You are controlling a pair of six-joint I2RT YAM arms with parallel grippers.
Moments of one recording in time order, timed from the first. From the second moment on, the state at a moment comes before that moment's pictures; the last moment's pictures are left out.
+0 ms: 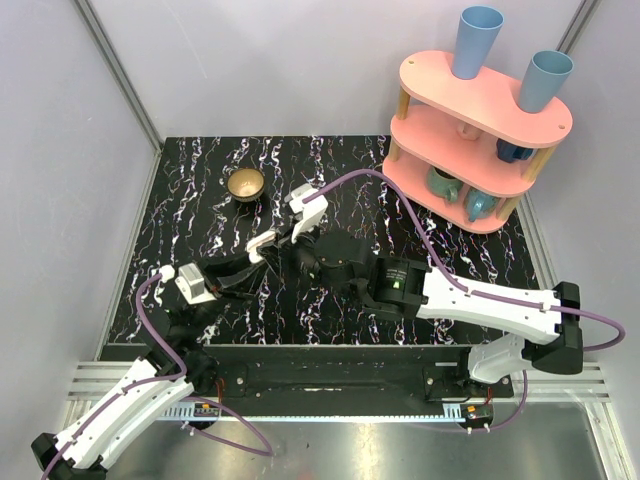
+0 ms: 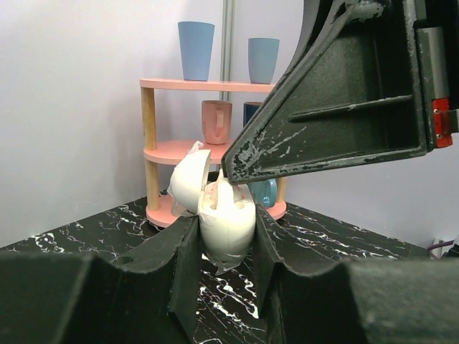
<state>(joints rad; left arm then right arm) -0.69 0.25 0.24 0.53 0.17 -0.16 1.33 1.41 1.41 -0.13 0.40 0.40</state>
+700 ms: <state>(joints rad) -0.69 0.25 0.24 0.54 0.17 -0.16 1.33 1.40 1.42 -0.13 0.37 0.40</state>
